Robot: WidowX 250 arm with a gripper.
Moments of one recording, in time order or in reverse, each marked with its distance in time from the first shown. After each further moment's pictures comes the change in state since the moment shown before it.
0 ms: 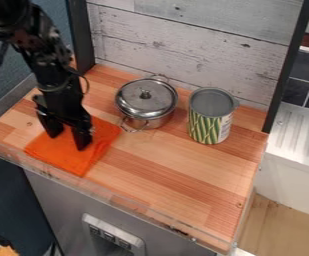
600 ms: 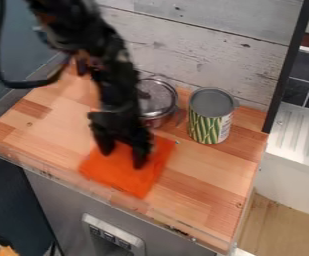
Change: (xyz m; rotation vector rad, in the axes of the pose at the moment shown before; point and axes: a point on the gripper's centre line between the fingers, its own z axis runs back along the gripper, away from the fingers) arm 0.006 -0.088 0.004 -0.014 -0.025 0.038
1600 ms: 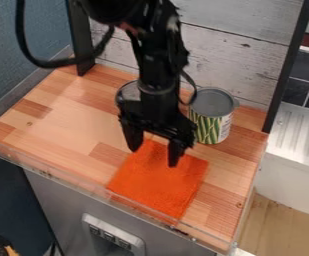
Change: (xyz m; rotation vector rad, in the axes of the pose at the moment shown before) arm 0.013 -0.086 0.047 -0.050 0.025 -0.042
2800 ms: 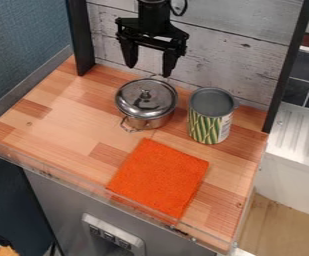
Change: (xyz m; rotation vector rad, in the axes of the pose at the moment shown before) arm 0.111 0.072 0.041 0.084 -0.067 0.128
